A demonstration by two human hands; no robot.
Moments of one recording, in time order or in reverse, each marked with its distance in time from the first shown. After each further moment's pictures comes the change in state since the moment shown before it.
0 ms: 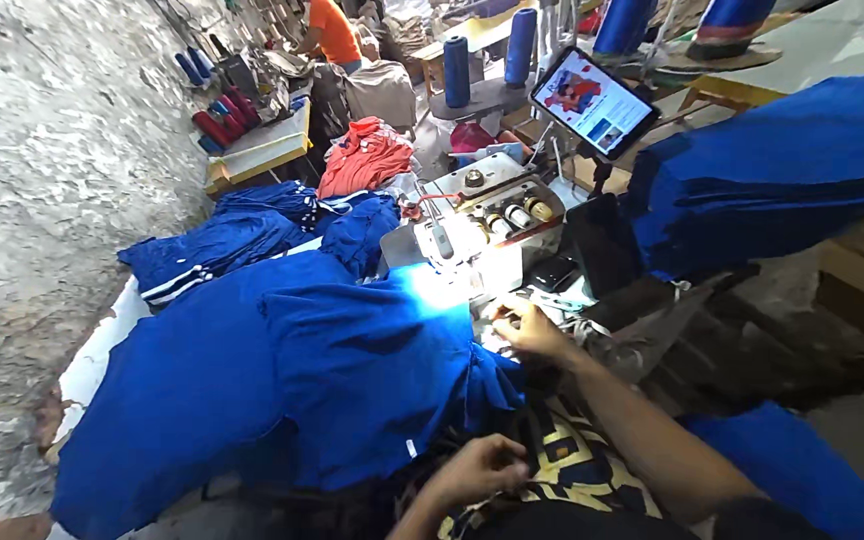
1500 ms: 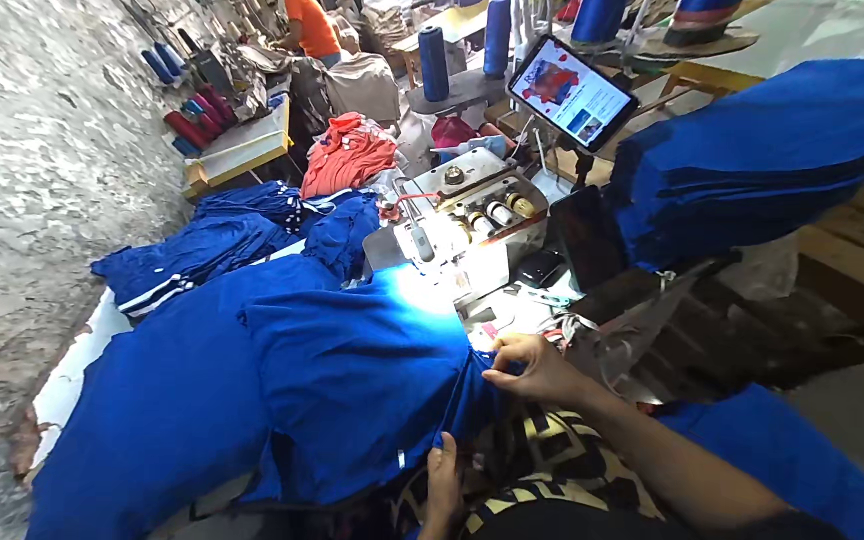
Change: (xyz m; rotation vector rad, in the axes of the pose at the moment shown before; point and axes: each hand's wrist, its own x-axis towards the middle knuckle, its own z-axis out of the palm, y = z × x) left_hand 0.002 -0.067 0.031 -0.679 0.651 0.152; right_hand -0.047 -0.010 0.005 0.071 0.017 -0.256
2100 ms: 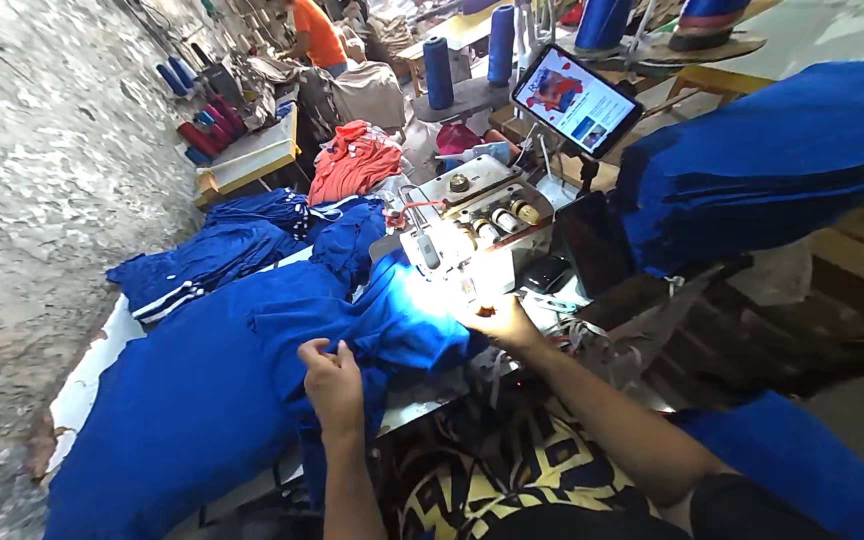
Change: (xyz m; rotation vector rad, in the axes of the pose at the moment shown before) left_hand 0.072 0.193 -0.016 1.091 0.622 0.584; right_hand 0.071 0.011 0.017 0.194 0.227 0.325
